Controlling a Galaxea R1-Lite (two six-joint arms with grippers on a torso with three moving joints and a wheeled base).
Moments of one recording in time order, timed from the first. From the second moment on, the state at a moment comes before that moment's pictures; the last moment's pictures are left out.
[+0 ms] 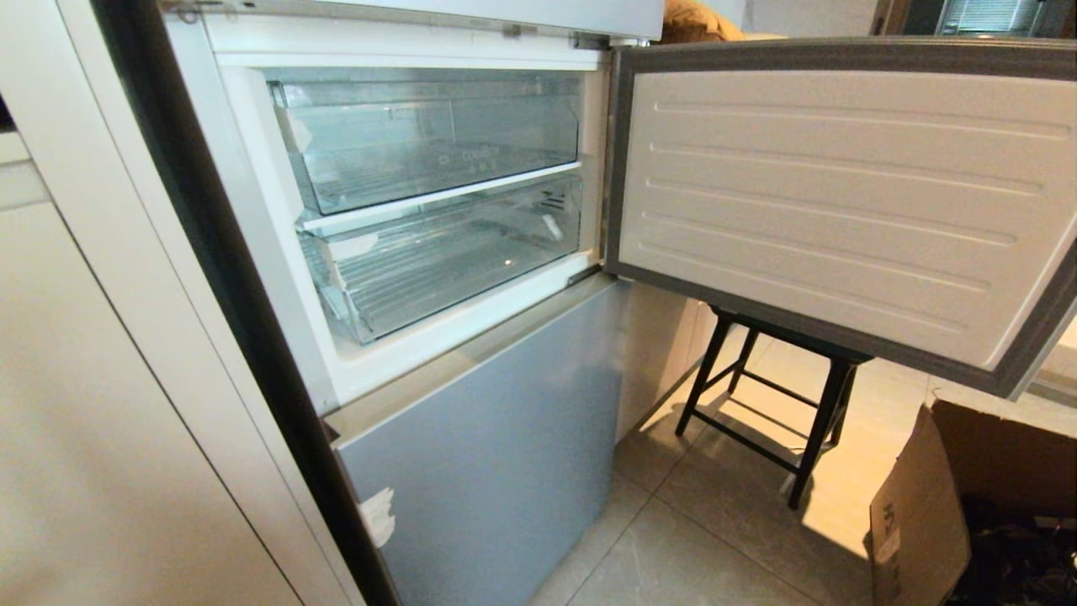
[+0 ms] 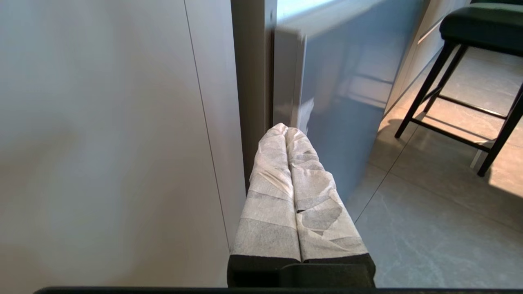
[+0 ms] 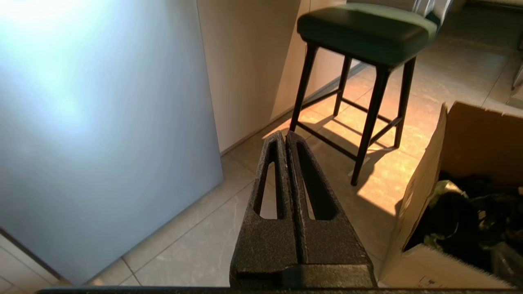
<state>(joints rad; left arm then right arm) 0.00 0.00 0.00 0.00 0.00 0.00 0.00 0.00 0.00 0.01 0.00 0.03</state>
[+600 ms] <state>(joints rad) 0.00 0.00 0.00 0.00 0.00 0.00 0.00 0.00 0.00 0.01 0.00 0.04</state>
